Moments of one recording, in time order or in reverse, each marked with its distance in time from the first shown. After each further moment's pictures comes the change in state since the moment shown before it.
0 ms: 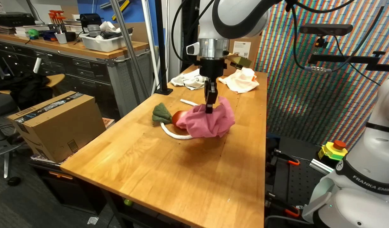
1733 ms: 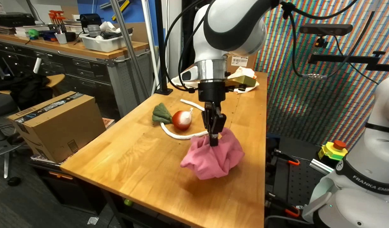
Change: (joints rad) arm 0.068 0.039 0.071 -0.051 0.271 -0.089 -0.235
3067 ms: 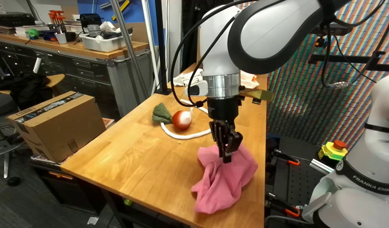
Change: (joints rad) arm 0.093 -0.090 0.056 -0.127 -0.101 0.093 0.114
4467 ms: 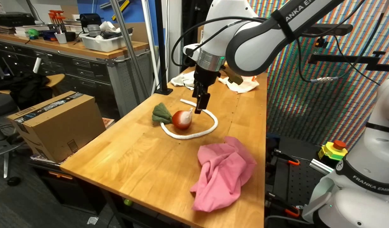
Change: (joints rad) arm -0.152 0.084 -0.127 0.053 -0.515 0.497 0.291
